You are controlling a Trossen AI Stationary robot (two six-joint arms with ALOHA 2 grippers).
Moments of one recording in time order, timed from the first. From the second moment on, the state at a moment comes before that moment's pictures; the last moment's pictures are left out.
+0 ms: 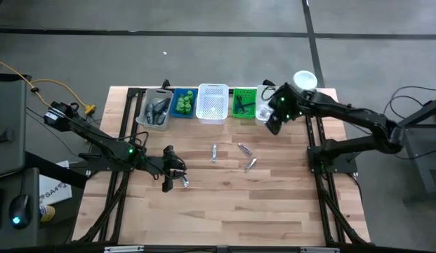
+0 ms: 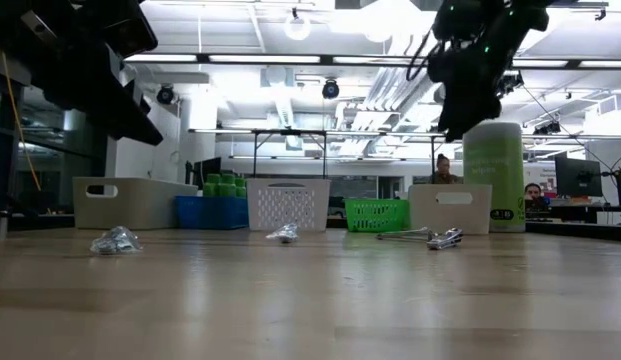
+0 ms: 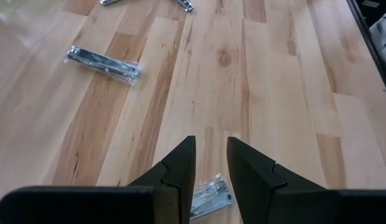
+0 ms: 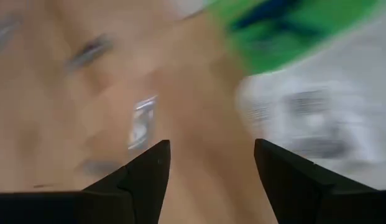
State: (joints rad) left arm -0.43 1.06 0.47 -0.02 -0.32 -0.48; right arm -0.53 1.17 0.94 -0.78 -0.10 0.15
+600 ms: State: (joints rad) left arm -0.43 1.06 0.47 -0.03 -0.31 -0.50; right arm 0.11 1.26 0.84 -0.69 0.10 -0.05
